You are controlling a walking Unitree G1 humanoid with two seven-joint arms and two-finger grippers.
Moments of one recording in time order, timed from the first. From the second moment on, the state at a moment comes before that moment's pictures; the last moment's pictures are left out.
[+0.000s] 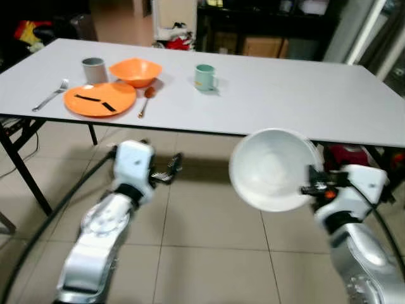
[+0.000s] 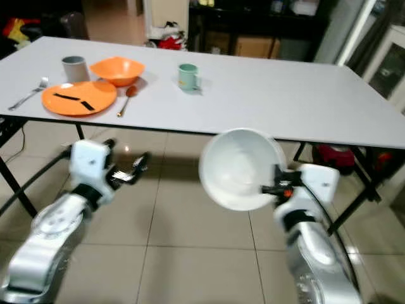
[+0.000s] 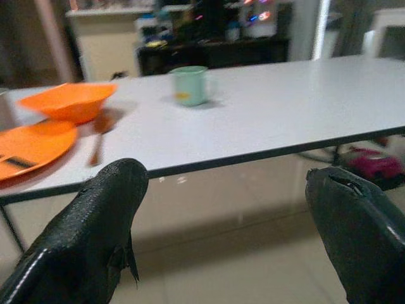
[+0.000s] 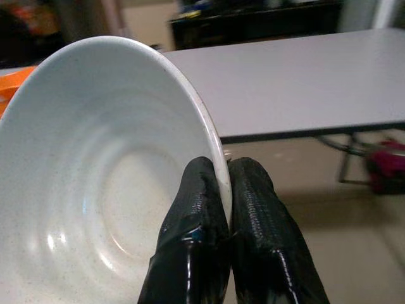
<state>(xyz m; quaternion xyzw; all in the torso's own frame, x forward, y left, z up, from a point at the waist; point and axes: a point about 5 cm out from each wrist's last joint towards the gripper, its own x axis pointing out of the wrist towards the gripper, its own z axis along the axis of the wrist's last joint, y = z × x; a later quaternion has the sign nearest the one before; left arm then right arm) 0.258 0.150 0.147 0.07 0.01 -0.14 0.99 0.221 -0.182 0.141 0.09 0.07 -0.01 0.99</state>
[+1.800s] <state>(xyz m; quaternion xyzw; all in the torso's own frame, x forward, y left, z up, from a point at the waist) 0.259 0.159 0.146 0.07 0.02 -0.14 0.99 0.223 -0.197 0.146 0.13 0.06 -0.02 0.99</state>
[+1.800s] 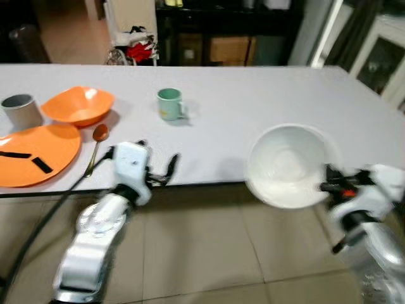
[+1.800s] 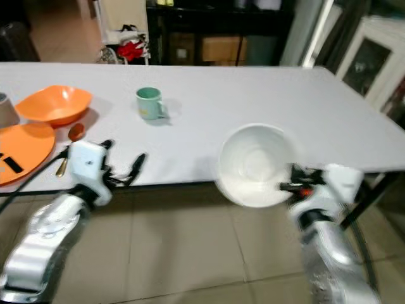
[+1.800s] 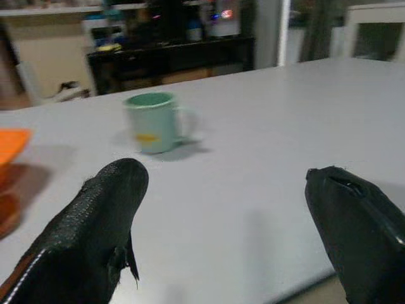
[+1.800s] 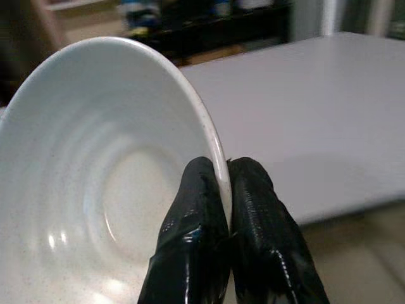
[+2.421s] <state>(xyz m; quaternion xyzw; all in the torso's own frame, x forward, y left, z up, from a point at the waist) 0.259 0.150 0.147 0.06 0.01 -0.15 0.99 0.220 -0.202 0.145 0.13 0.07 -0.02 0.99</state>
